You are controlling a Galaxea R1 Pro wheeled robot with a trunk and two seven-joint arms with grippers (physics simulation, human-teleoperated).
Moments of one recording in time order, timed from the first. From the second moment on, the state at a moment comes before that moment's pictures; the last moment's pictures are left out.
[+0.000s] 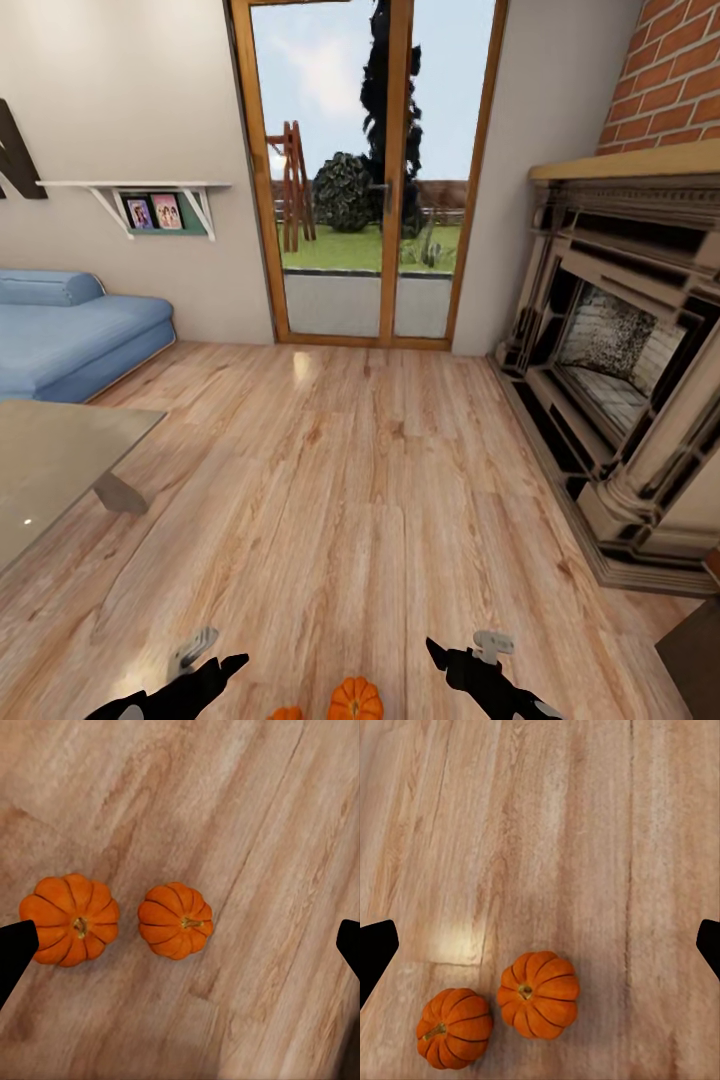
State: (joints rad) left arm -0.28 0.26 -0.29 -0.63 0.99 0.34 -0.23; right arm -0.52 -0.04 0.68 -0.06 -1.01 -0.27 0.43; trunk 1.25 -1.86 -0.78
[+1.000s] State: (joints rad) left arm -0.28 0.26 -0.29 -0.63 0.99 0.34 -0.23; right arm -0.52 -0.03 0.68 -0.06 -1.01 -0.27 0.43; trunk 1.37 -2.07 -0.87
